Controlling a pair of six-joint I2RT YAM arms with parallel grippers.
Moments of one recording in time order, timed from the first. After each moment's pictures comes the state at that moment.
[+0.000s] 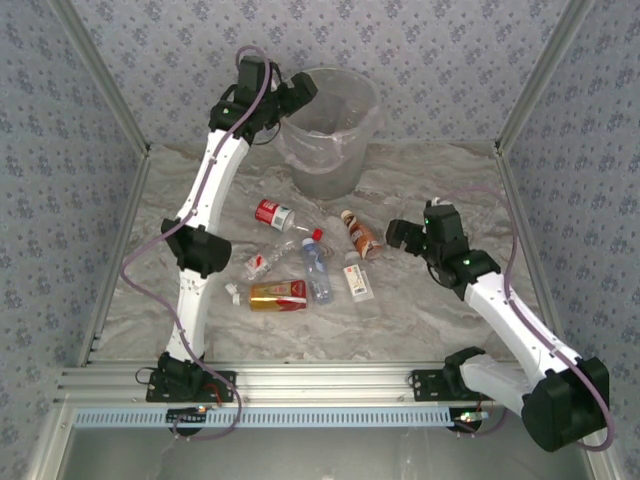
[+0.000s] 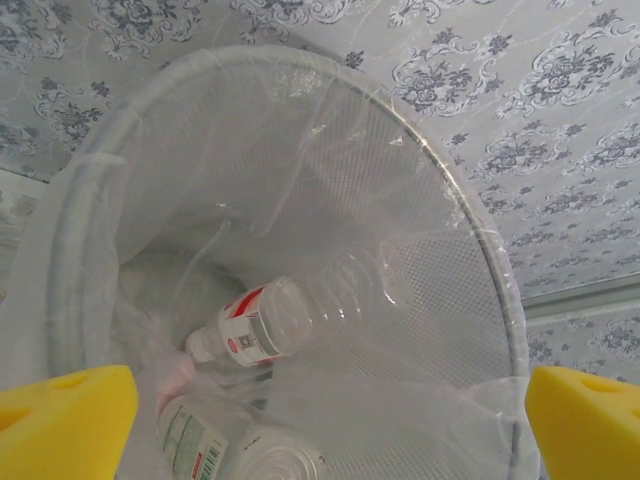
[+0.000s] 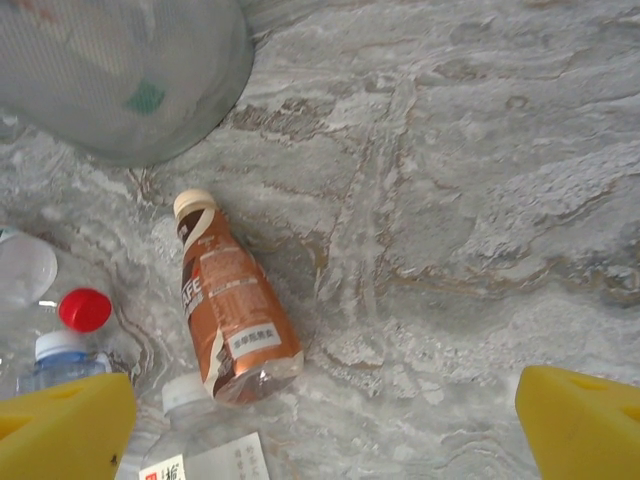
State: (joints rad) left arm -0.39 2.36 2.79 -0.88 0.09 -0.80; right arm 0.37 1.04 0.77 -0.43 0.13 0.51
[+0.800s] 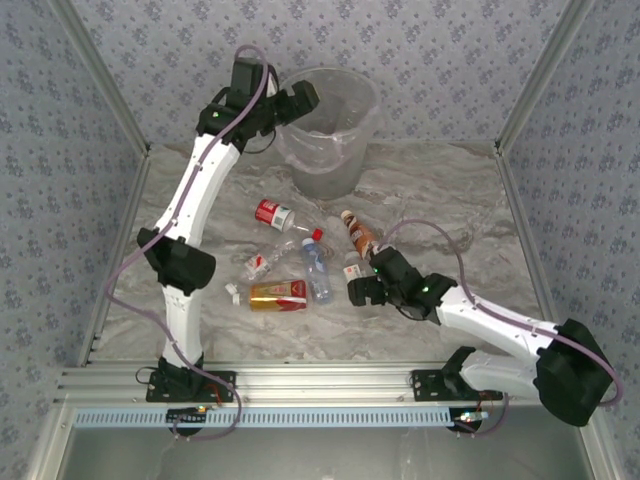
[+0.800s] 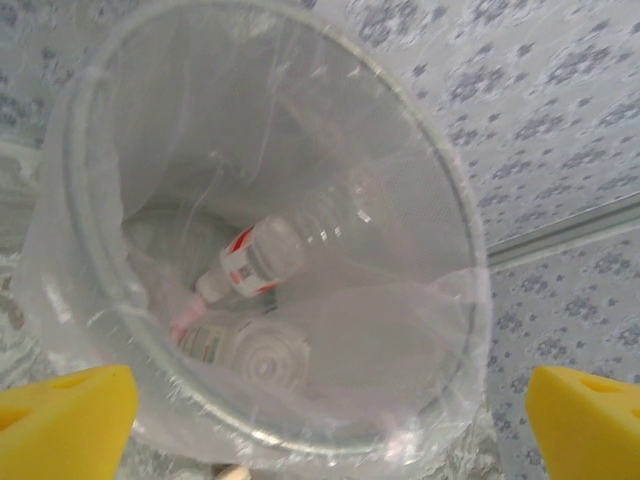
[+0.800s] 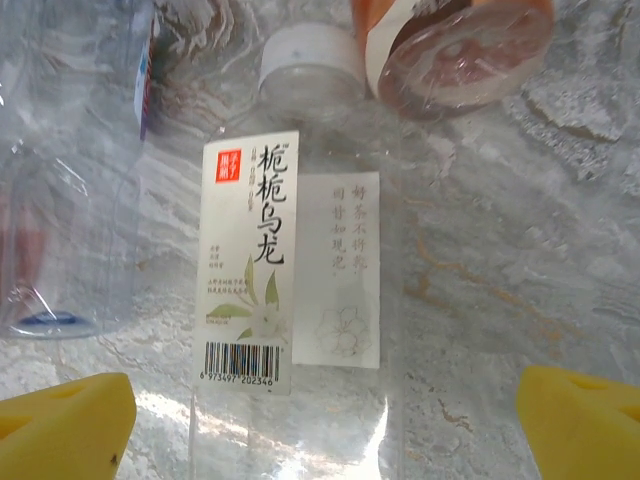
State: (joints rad) left arm -0.43 2.07 2.42 -0.84 0.11 -0.72; right arm 0.79 1.13 0.61 -0.44 0.15 0.51
